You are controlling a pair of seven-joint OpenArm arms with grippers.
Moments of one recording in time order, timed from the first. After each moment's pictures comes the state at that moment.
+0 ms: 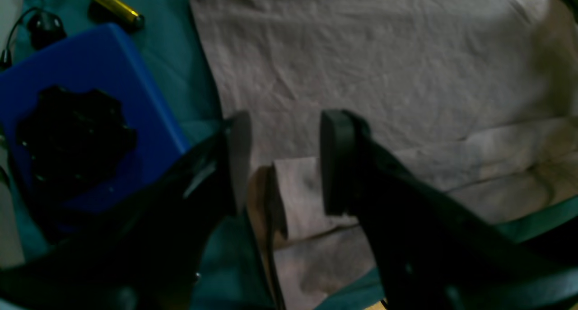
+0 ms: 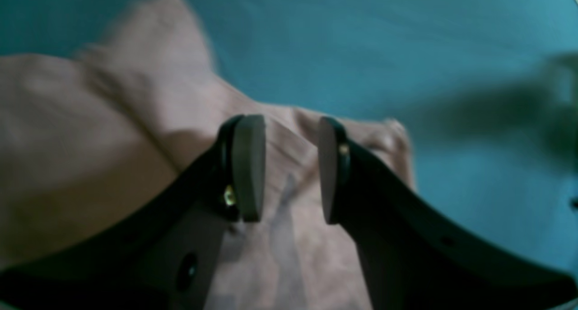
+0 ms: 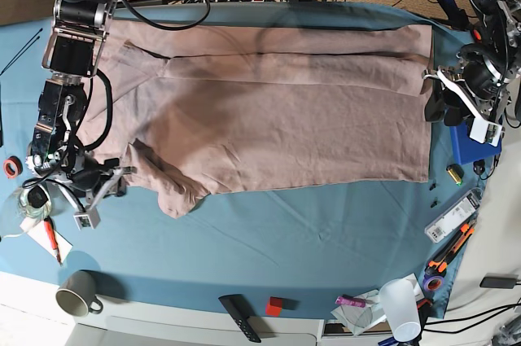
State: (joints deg) left arm 15.4 -15.6 -32.0 116.5 -45.8 -26.9 68.8; right arm 20.5 23.5 12.3 75.6 21.1 28.3 -62.0
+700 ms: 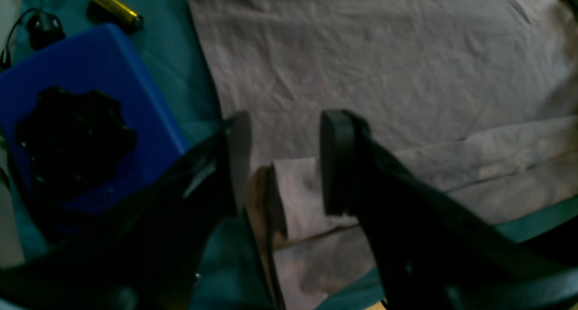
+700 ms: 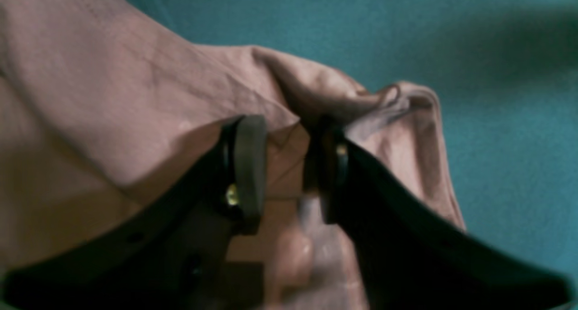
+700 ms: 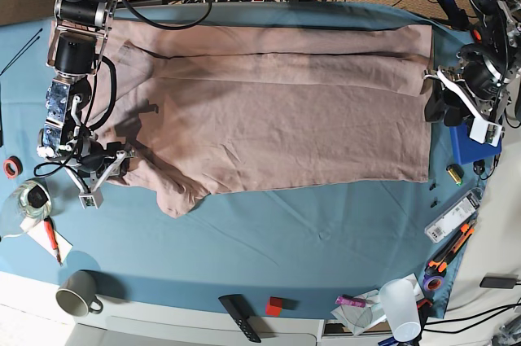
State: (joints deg) left arm 15.4 -15.6 -32.0 116.5 -45.8 -26.9 68.7; right arm 20.3 23.3 12.3 62.4 15.6 28.3 -52.1
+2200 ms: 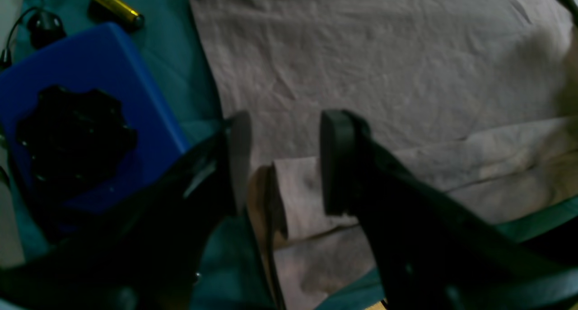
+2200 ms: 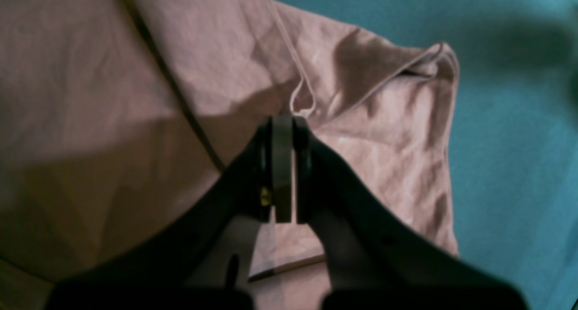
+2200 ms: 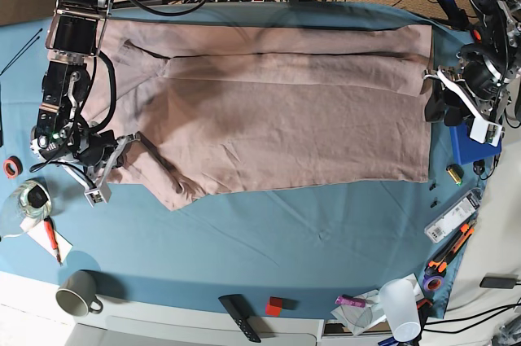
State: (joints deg) left arm 15.4 -15.6 -32.0 116.5 -45.8 -26.9 68.7; right arm 14.1 23.5 12.2 83.2 21.2 31.6 -70.5
